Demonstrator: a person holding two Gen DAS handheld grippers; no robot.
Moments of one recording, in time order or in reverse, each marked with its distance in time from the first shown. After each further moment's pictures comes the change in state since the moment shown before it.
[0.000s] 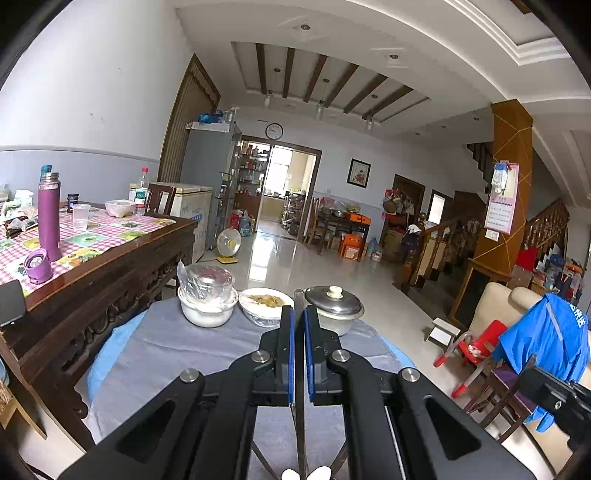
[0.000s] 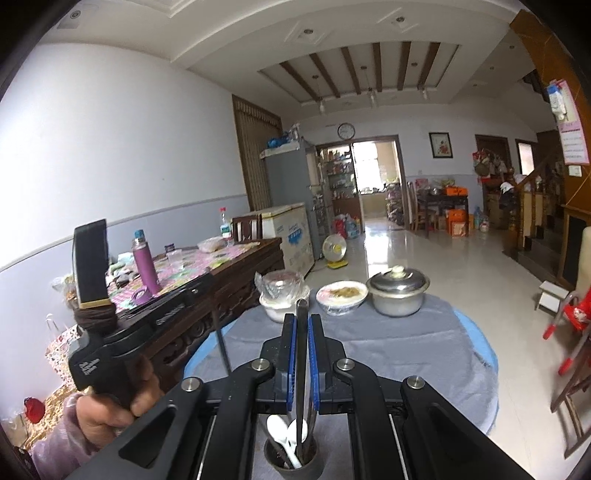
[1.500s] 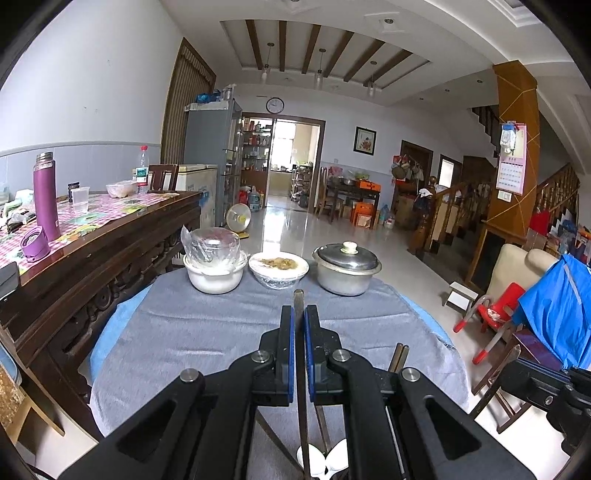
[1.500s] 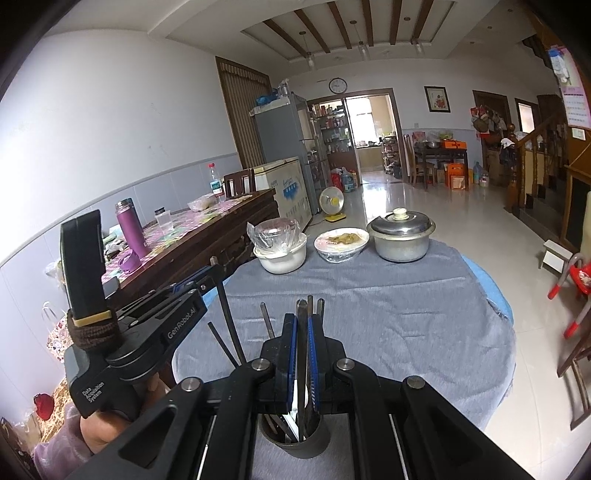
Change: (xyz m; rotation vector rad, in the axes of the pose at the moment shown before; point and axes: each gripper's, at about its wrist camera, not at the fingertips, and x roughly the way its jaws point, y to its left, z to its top) left arm 0.027 -0.008 -0.050 0.069 0.111 0.058; right arm 0.052 -0.011 -0.040 0.059 0.175 -0.009
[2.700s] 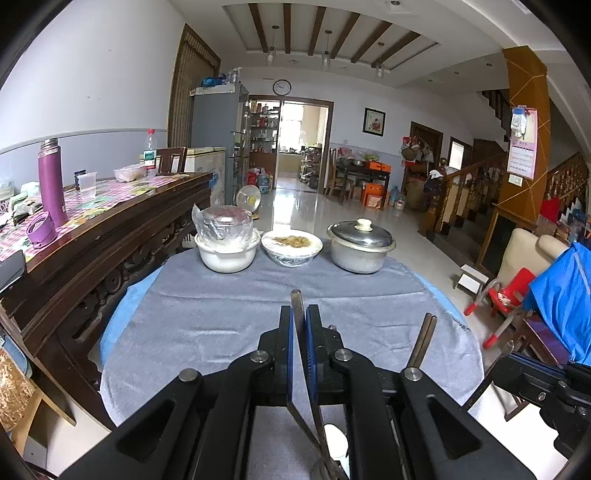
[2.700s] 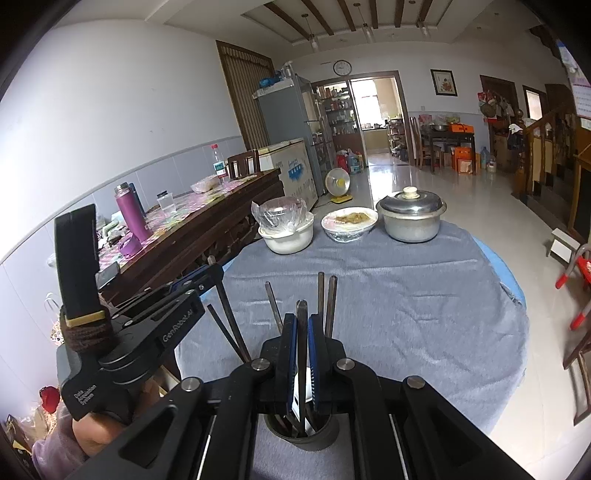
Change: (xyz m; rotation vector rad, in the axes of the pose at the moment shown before) left arm 0.008 0.013 -0.012 0.009 0.081 0.046; right arm 0.031 0.003 -0.012 0.006 0.075 0.023
